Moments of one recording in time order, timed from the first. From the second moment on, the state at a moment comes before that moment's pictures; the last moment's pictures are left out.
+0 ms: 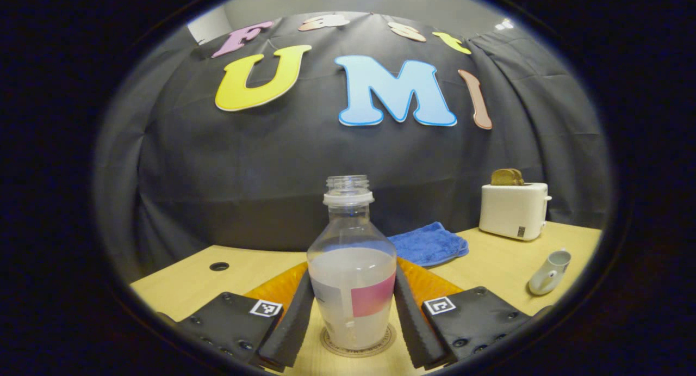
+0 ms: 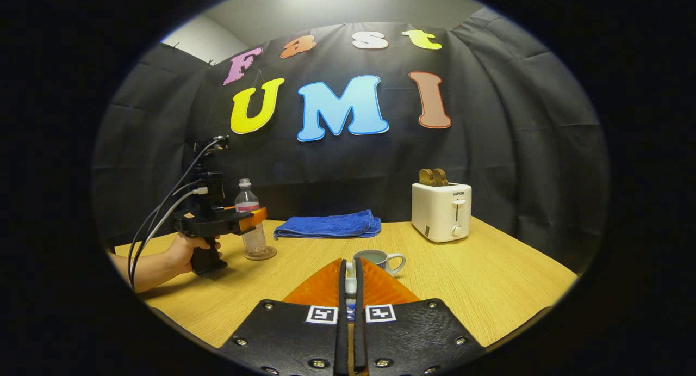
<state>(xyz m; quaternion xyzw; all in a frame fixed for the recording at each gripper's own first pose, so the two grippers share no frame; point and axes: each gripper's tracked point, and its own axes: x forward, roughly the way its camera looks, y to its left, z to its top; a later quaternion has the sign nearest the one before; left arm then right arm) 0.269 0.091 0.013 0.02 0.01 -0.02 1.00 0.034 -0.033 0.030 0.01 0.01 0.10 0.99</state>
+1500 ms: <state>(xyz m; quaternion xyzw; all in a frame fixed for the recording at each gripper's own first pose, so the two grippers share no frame) 0.195 0.094 0.037 0.03 -0.02 -0.02 1.00 0.027 -0.019 0.050 0.01 -0.01 0.12 0.99</state>
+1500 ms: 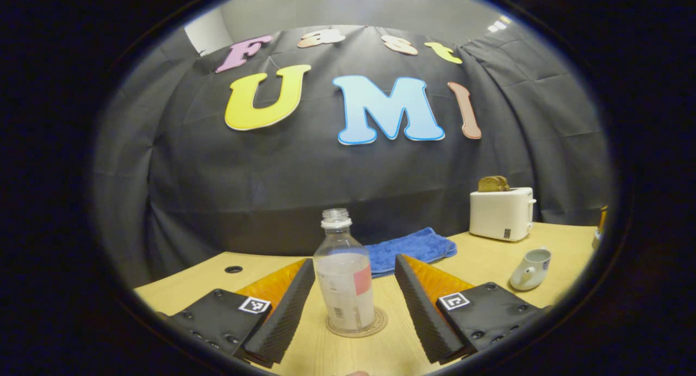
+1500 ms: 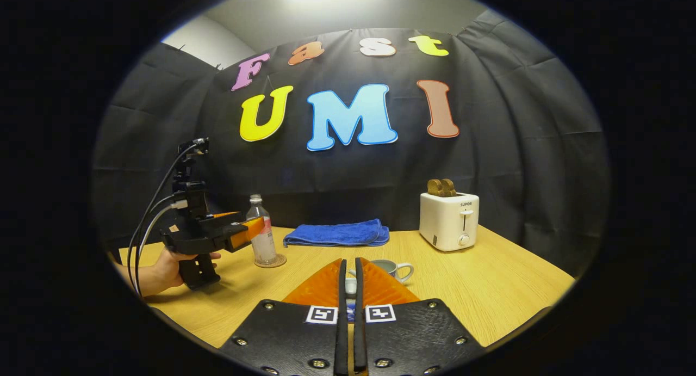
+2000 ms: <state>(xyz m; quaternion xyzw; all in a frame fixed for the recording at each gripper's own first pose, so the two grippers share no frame) 0.124 0.086 0.030 0.01 -0.01 -0.01 1.00 0.112 -0.031 0.062 0.00 -0.03 0.08 1.00</state>
